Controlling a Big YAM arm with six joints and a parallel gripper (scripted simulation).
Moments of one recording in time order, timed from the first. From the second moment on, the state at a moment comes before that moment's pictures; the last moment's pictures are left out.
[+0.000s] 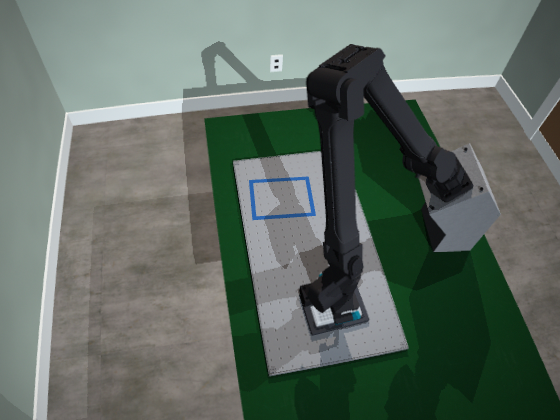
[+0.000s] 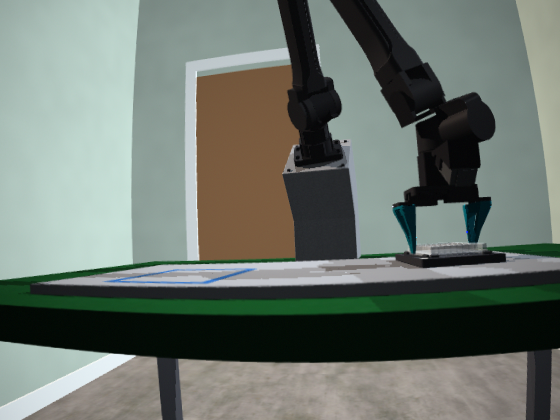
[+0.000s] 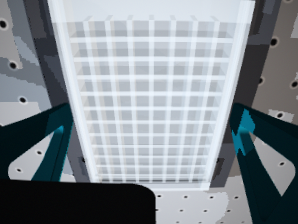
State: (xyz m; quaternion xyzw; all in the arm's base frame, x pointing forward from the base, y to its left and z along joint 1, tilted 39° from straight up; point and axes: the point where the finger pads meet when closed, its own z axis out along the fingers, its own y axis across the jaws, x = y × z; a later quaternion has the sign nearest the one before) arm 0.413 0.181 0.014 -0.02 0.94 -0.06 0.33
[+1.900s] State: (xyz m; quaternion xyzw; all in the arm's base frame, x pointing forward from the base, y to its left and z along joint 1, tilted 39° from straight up) arm 0.413 0.181 0.015 -0.02 0.94 -0.06 0.33
